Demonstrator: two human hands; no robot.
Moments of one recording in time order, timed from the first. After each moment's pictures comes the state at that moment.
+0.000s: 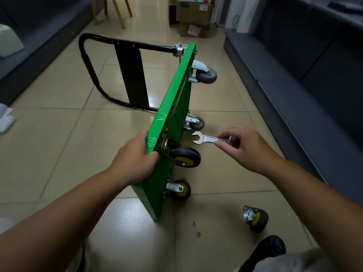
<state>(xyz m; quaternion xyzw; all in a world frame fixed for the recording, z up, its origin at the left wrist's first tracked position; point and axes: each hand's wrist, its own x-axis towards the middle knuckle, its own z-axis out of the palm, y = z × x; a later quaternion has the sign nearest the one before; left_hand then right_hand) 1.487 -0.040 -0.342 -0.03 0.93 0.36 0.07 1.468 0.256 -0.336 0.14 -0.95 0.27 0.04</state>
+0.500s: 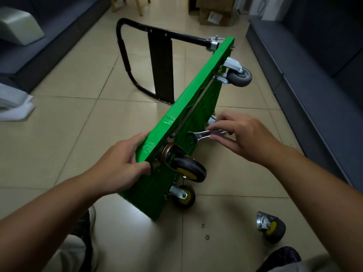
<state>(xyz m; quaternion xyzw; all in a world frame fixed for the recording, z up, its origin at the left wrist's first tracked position) 1.491 -0.096 -0.344 0.07 0.89 0.44 0.13 1.410 0.224 -0.342 0.37 -0.91 0.16 0.10</state>
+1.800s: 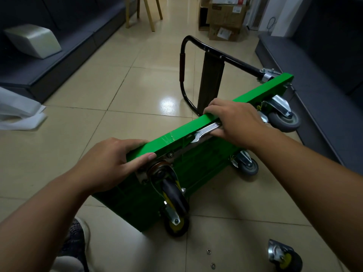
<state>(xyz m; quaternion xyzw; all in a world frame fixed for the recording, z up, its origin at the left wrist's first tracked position) 1.445 -0.131 -0.338 0.13 0.96 0.23 -0.02 1.326 0.171 -0.313 0.31 -0.94 0.00 0.11</state>
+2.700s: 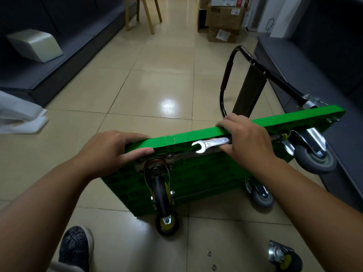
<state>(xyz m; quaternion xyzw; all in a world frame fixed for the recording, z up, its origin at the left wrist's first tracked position) 1.418 -0.143 -0.330 0.13 0.98 0.17 -0.01 1.368 0.190 -0.333 0.21 -0.96 0.07 0.17</state>
